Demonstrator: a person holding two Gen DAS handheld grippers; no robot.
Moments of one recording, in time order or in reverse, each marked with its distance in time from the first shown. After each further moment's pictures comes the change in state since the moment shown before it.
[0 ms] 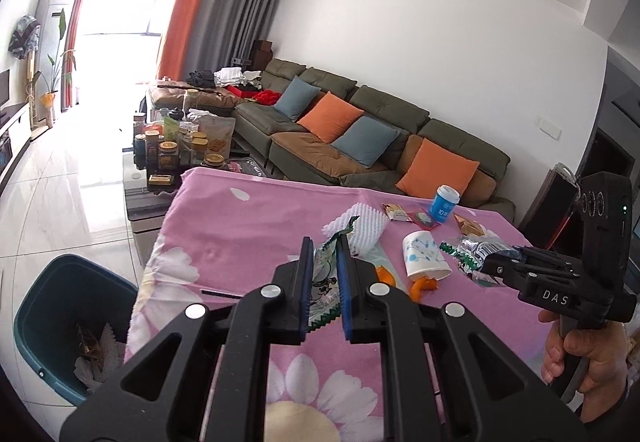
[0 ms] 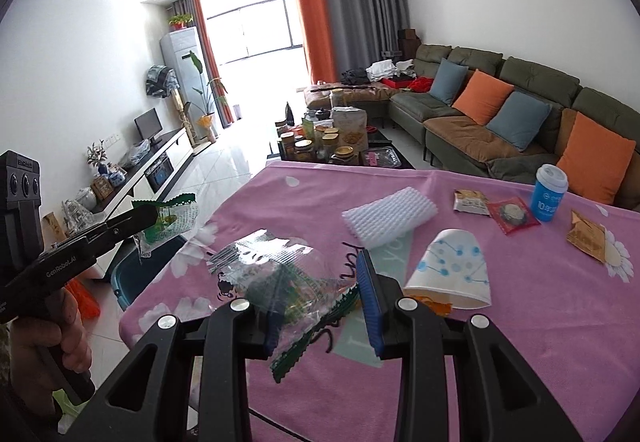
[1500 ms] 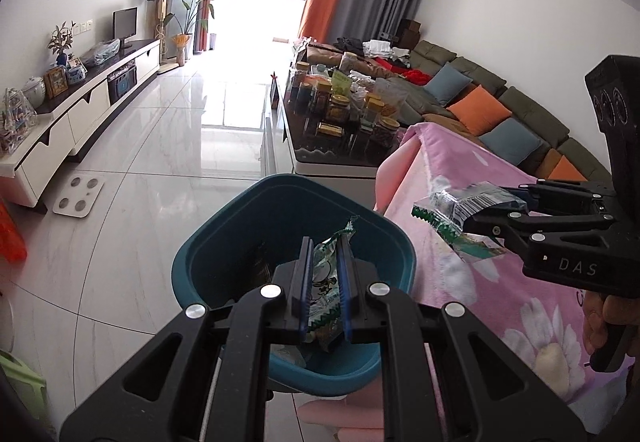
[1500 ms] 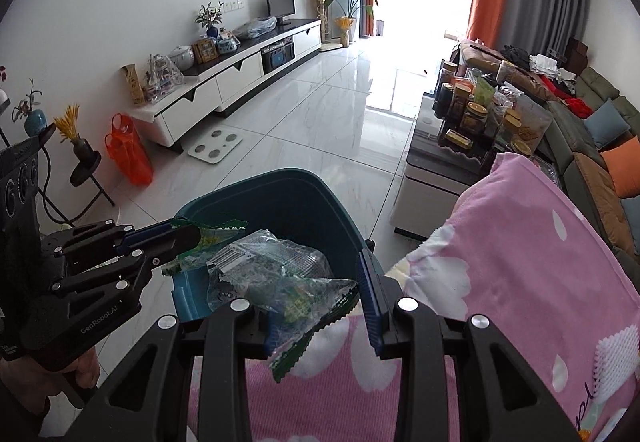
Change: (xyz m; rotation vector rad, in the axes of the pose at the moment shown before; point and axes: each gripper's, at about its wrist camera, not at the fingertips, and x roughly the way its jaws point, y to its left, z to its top) left arm -0.061 0.240 -0.061 -0.239 0.114 0.457; right arm 0.193 0.263 0.022 -0.467 0.322 0.296
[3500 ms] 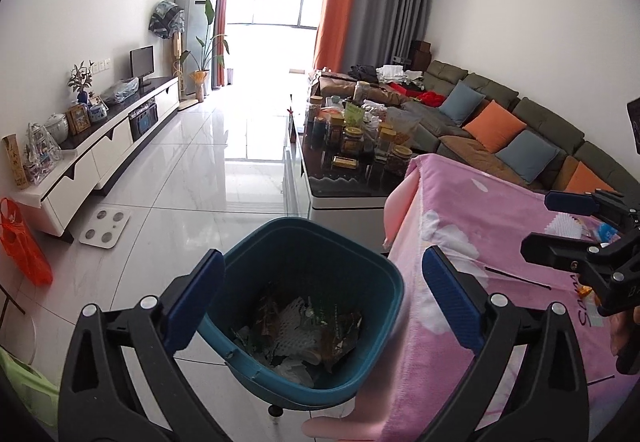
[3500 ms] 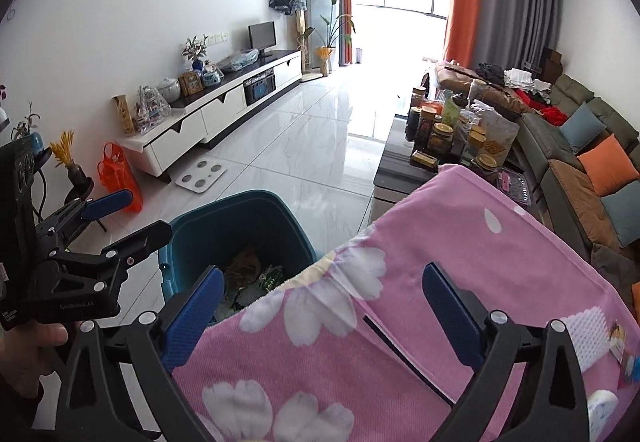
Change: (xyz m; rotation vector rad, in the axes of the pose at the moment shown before) left arm -0.020 -0.050 0.016 0.050 -0.134 0.094; right arm -0.077 -0.048 -0.031 0.061 -0.142 -0.056
